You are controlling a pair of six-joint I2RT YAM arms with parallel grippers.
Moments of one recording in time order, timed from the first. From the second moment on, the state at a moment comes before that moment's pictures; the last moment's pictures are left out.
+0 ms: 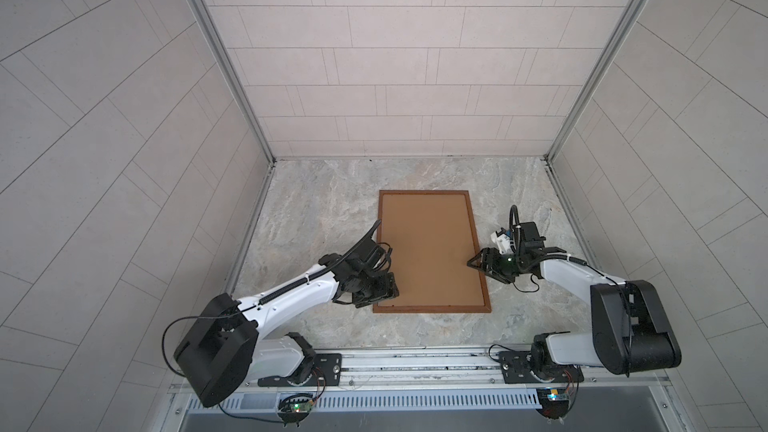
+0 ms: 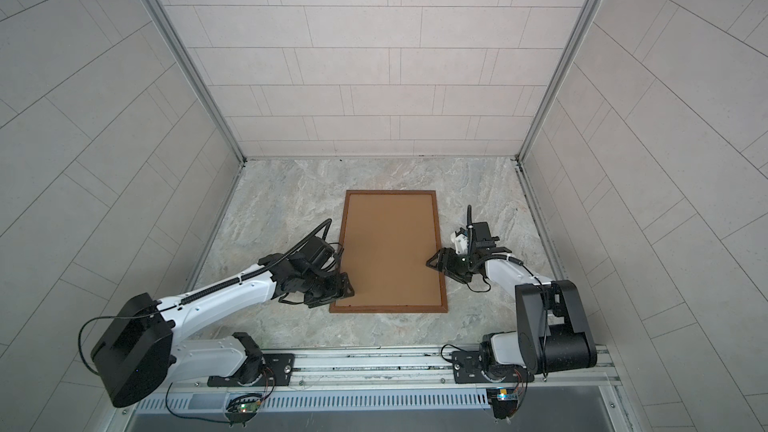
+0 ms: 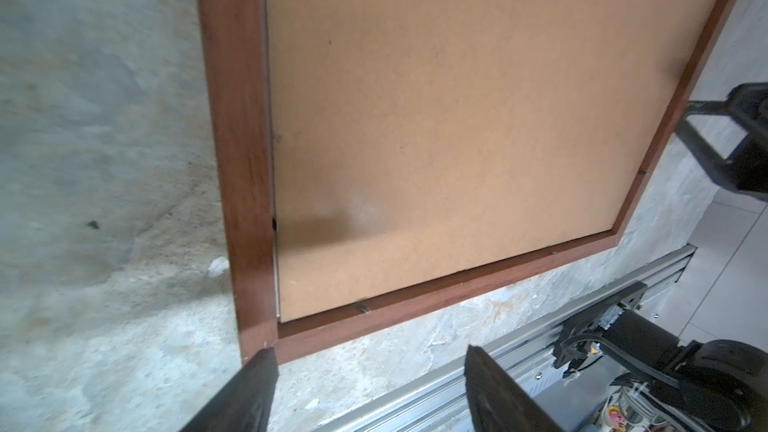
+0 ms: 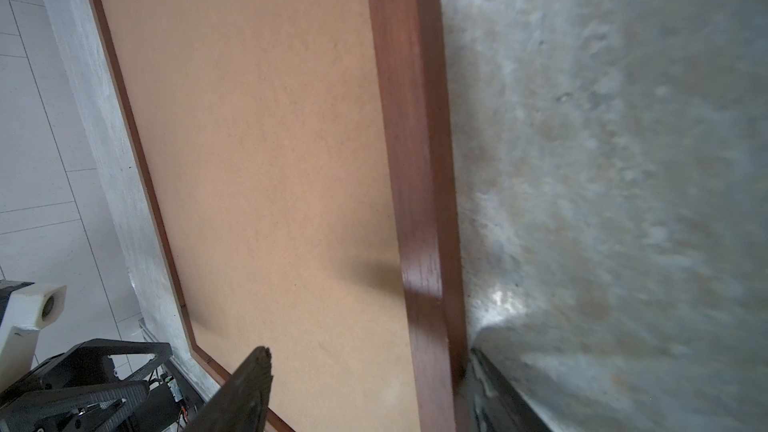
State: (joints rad) left arm -0.71 1.27 0.69 -0.63 0.32 -0.85; right arm 0.04 1.36 0.58 -0.37 -0.58 0.45
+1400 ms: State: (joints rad) left arm -0.31 1.73 0.93 -0.33 0.42 -0.51; right arm 0.13 1.55 0.73 -0.31 -0.48 0.40
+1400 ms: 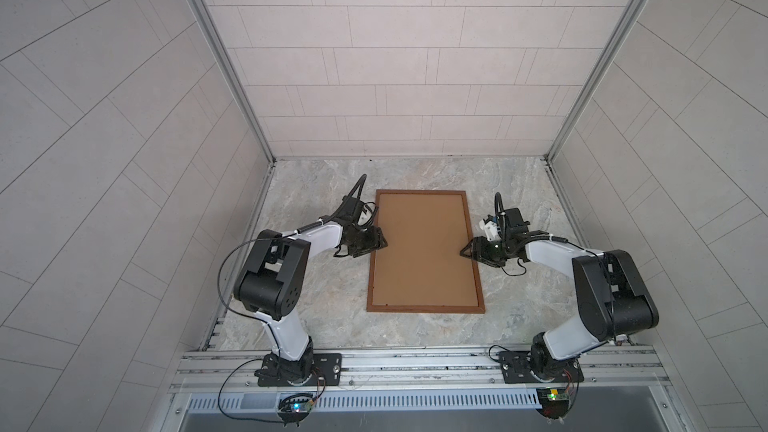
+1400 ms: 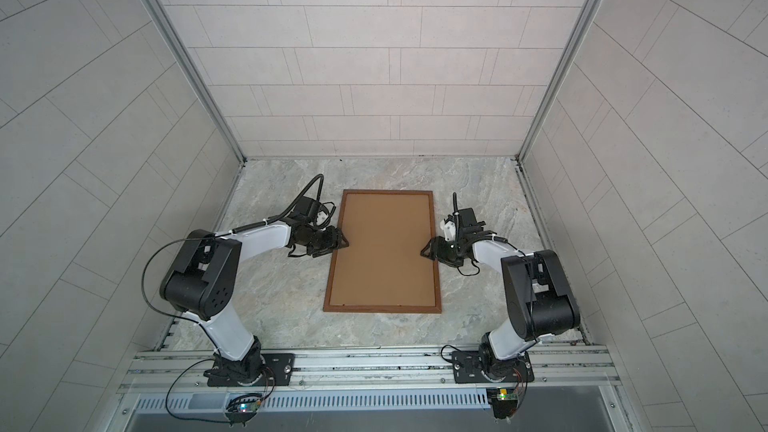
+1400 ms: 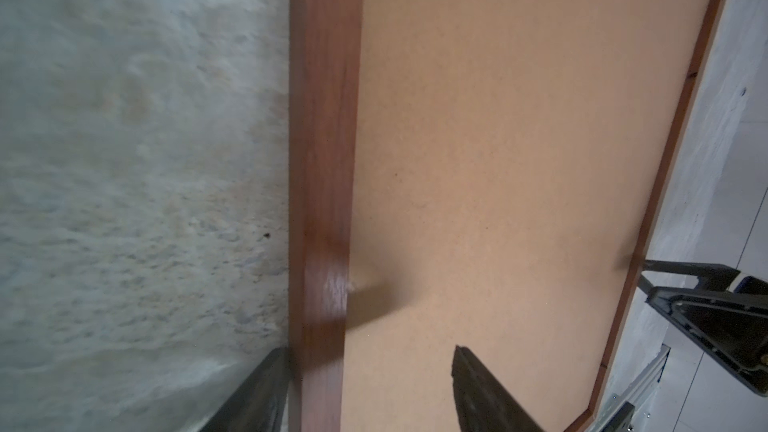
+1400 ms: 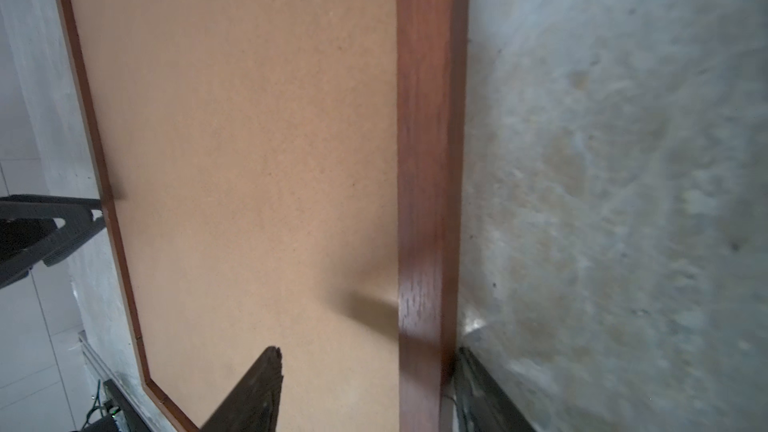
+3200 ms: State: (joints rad) left arm -0.49 1.28 0.64 -0.74 0.31 -0.61; right arm 0.31 1.21 0.67 -0.60 -0.39 0.43
